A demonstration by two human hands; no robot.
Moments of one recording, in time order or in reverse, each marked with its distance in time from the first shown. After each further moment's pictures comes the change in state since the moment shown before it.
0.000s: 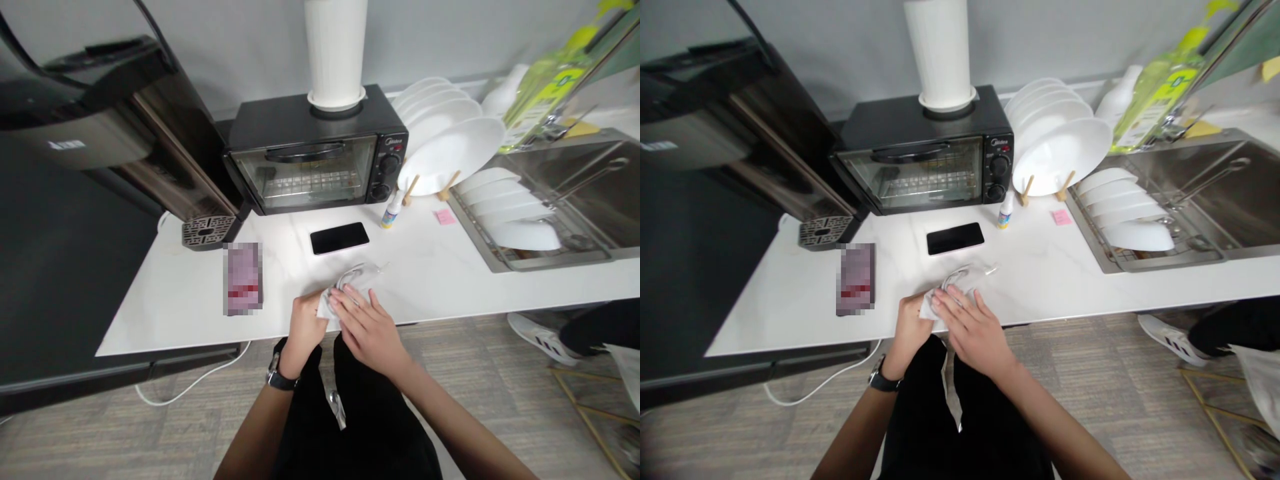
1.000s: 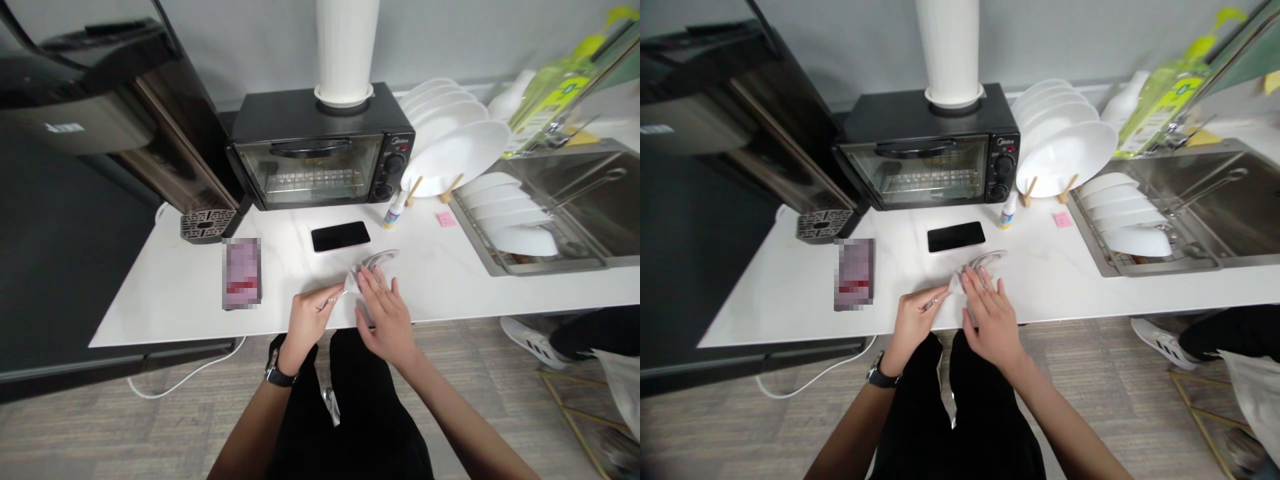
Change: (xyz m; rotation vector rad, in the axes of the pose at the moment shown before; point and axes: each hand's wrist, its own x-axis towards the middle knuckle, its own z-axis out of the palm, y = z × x) left_hand 0.002 0.003 0.001 -0.050 -0.003 0.032; right_hand 0.001 0.014 -0.006 -0.087 0.001 0.190
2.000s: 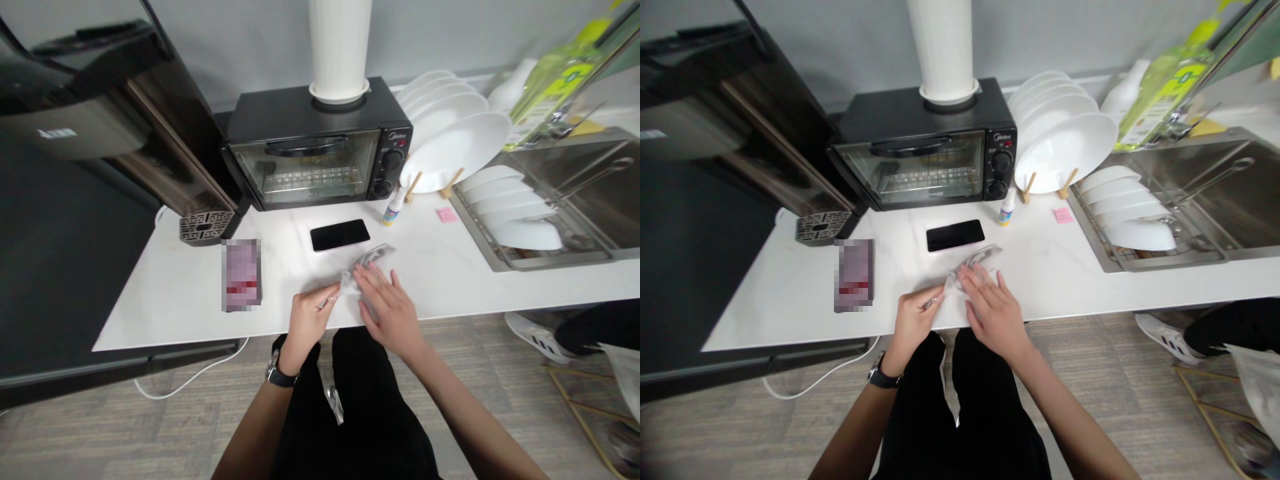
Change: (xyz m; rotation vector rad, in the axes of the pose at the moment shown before) left_hand 0.000 -0.001 0.001 0.011 0.005 -0.008; right_hand 0.006 0.012 -0.005 -0.005 -0.034 -0.063
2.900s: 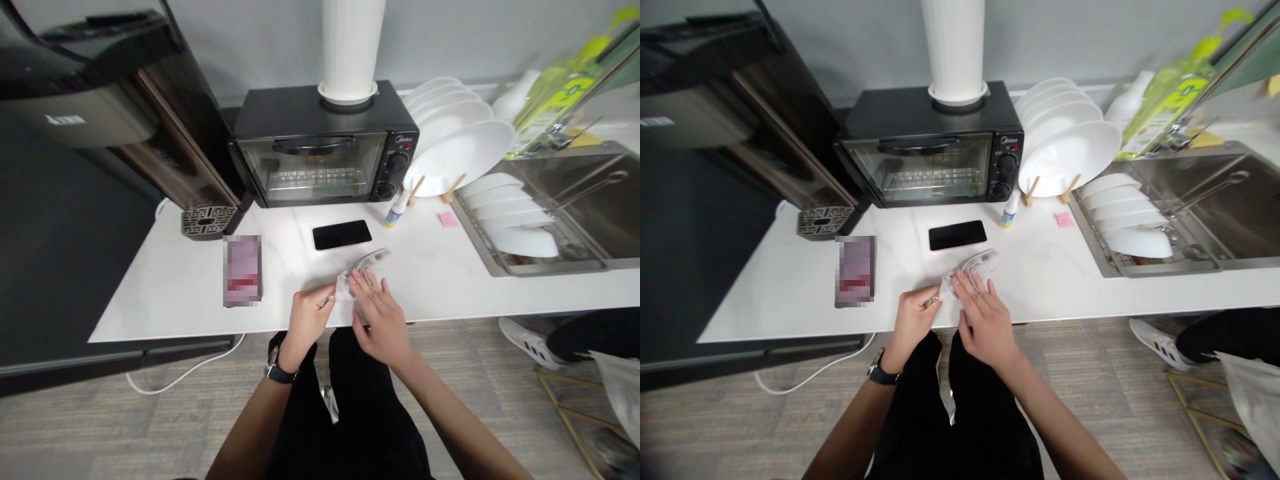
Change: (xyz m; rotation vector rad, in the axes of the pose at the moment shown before) left_hand -0.001 -0.002 -0.001 0.005 0.021 0.010; right_hand -0.003 -0.020 0.006 0.034 0.033 0.010
